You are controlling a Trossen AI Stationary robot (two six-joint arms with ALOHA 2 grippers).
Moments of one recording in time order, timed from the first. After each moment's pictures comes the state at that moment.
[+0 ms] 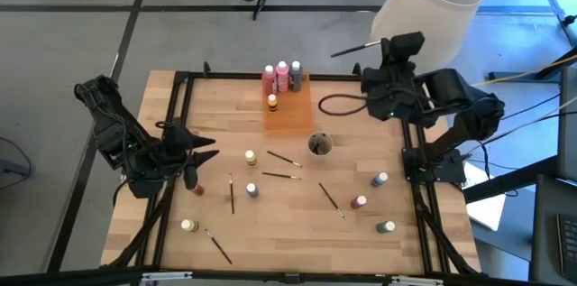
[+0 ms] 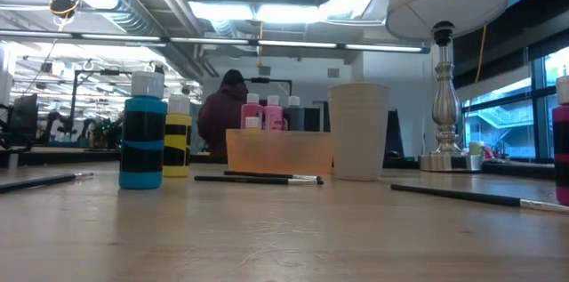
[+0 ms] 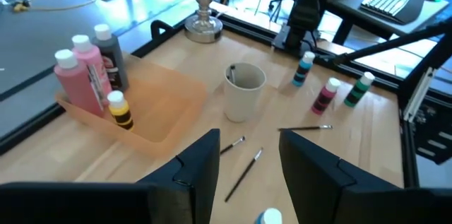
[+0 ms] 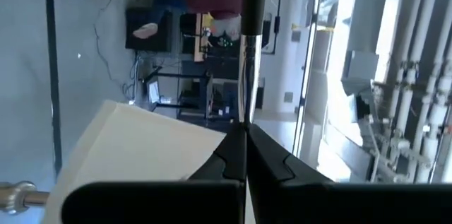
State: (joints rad) left arm -0.84 1.03 1.27 -1.18 -1.04 -1.06; right arm 0.19 1.57 2.17 -1.57 1.49 -0.63
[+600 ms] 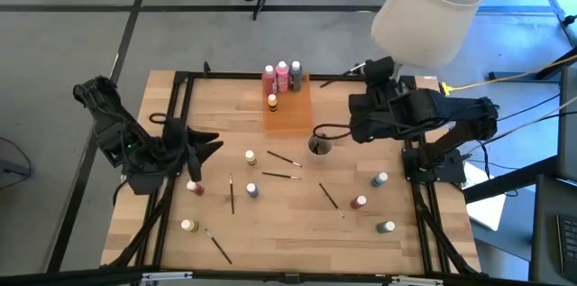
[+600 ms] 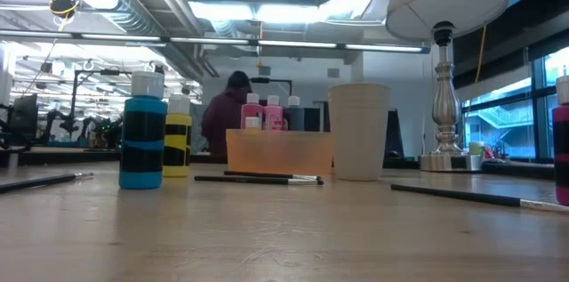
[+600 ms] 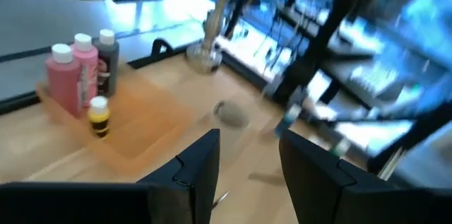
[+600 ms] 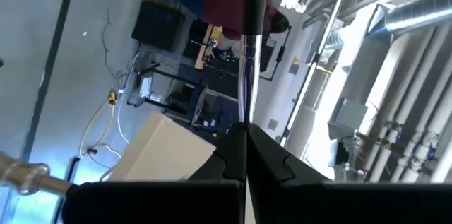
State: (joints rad) left arm -0.80 1.03 1.27 -1.00 -1.16 -1.19; right arm 0.23 1.54 1.92 -1.57 1.45 -0.66
